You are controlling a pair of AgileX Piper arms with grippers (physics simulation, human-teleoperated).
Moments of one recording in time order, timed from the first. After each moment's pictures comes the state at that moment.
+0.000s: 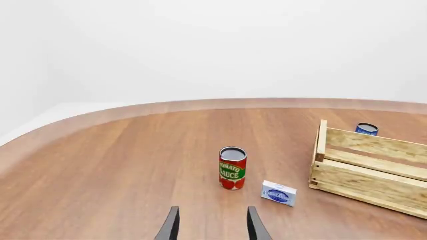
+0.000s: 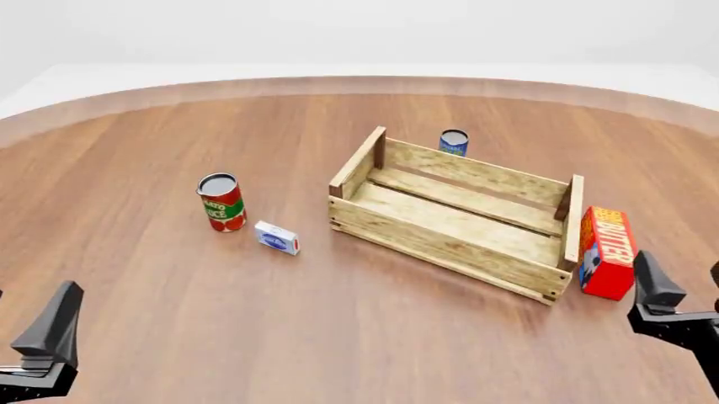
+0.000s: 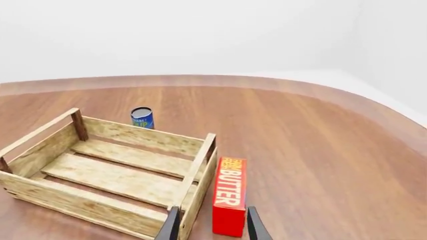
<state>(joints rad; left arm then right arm) 0.00 0.01 0.00 0.00 0.00 -0.16 0.61 0.00 -0.48 -0.02</state>
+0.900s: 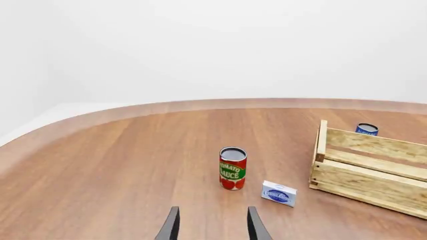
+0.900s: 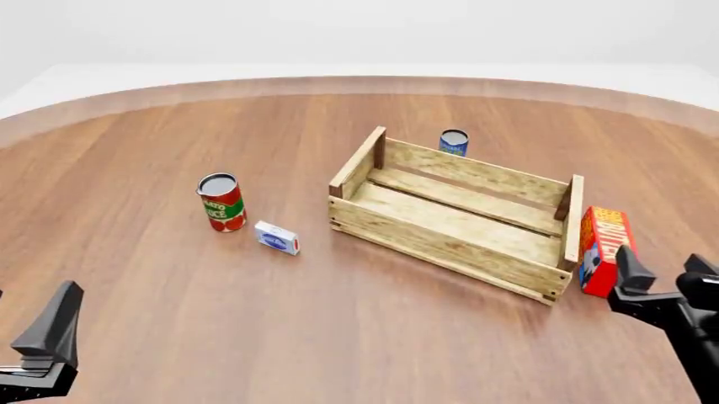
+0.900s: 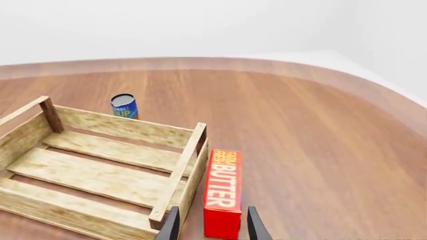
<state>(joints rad) 0.00 0.01 0.00 0.00 0.00 -0.20 1.17 0.00 -0.97 -0.02</state>
